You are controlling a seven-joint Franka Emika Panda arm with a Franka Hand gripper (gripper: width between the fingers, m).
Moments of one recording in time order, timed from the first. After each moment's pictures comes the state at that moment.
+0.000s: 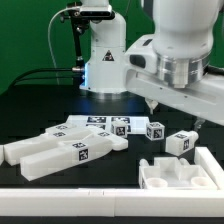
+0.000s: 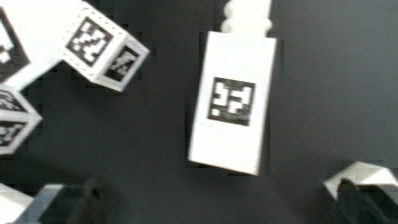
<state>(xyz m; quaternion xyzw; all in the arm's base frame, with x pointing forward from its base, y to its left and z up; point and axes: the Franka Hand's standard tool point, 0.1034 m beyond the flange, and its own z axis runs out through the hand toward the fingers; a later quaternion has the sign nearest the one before) 0.496 0.096 0.065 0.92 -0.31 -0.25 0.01</state>
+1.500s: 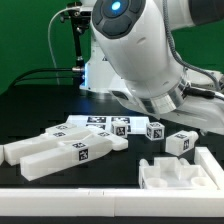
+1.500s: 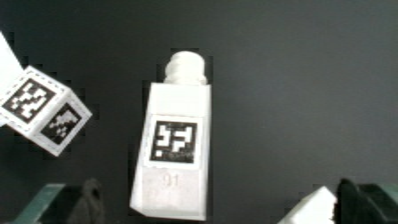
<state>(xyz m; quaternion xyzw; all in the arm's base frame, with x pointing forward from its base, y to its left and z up) 0.508 0.111 0.055 0.86 -0.33 -0.36 -0.13</state>
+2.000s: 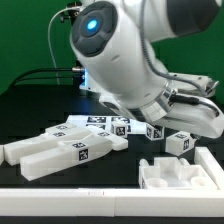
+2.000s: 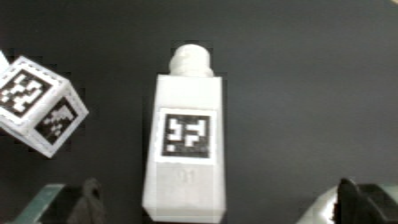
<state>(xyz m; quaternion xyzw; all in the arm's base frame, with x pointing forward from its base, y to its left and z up) 0.495 0.101 0.045 0.85 -0.32 -0.38 -0.19</state>
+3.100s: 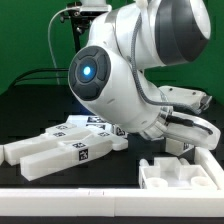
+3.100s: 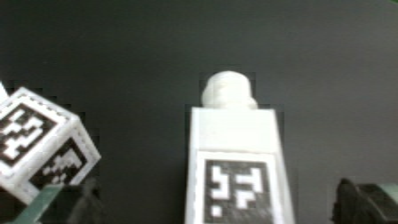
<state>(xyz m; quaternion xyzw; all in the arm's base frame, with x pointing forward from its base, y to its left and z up) 0.467 0.111 0.013 0.82 -0.32 -0.43 -0.18</state>
